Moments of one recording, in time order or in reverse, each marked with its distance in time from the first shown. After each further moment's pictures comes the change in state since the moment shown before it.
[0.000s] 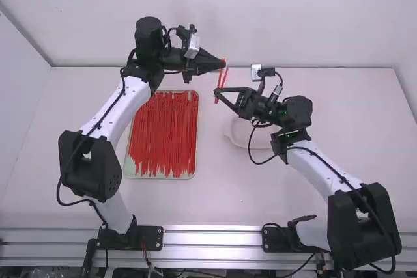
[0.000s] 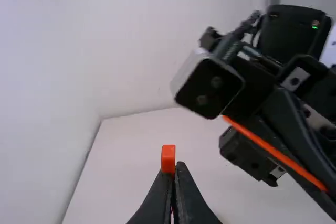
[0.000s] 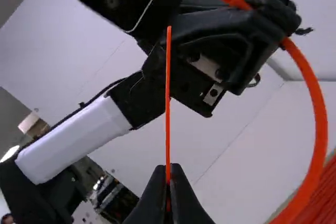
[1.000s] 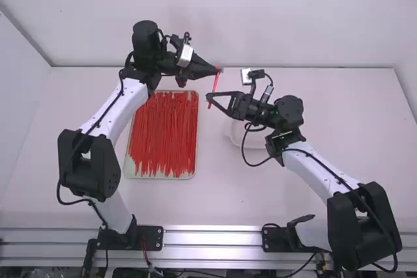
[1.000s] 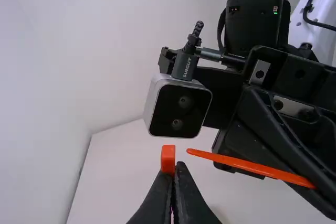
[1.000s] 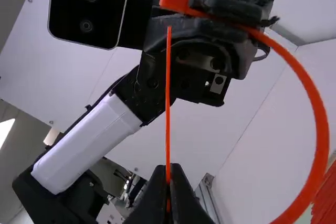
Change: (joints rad) left arm 0.027 0.000 -0.046 0.039 0.092 0.092; right arm 0.052 0.000 0.001 -0.078 0.038 0.090
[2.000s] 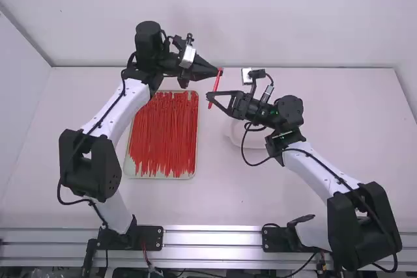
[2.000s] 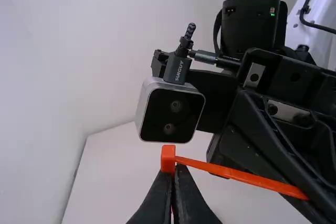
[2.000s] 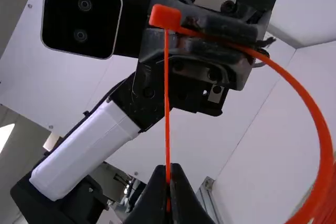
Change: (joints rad) left arm -0.020 0.000 0.000 -0.011 0.000 0.004; right arm 0.000 0.000 0.000 0.000 0.012 0.006
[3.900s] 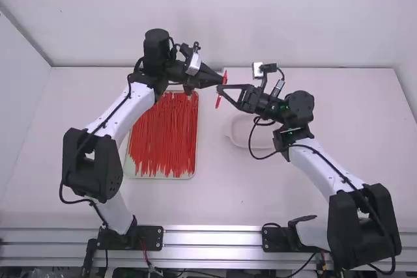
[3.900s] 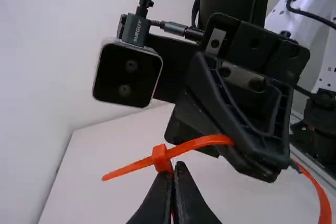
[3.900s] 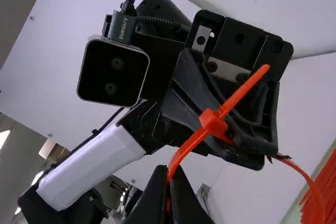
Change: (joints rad) left arm -0.034 0.000 -0.055 -0.048 -0.021 0.048; right arm -0.099 0.000 0.029 -0.005 -0.053 0.022
